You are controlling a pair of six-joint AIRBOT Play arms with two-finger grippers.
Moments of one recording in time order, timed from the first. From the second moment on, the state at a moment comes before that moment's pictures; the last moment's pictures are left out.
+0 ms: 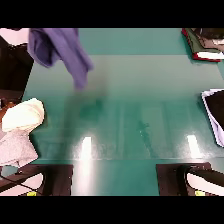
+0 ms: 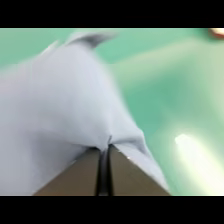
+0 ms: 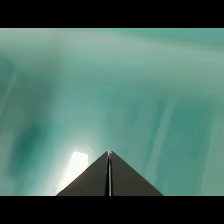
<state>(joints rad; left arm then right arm) -0.02 -1.23 1.89 0.86 -1.26 -1.21 0.07 -1.26 2.01 -1.33 1.41 1.61</state>
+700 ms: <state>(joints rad) -0.24 -1.45 1.68 1.01 -1.38 -1.24 0.03 -1.14 1.86 -1.34 1.31 1.61</state>
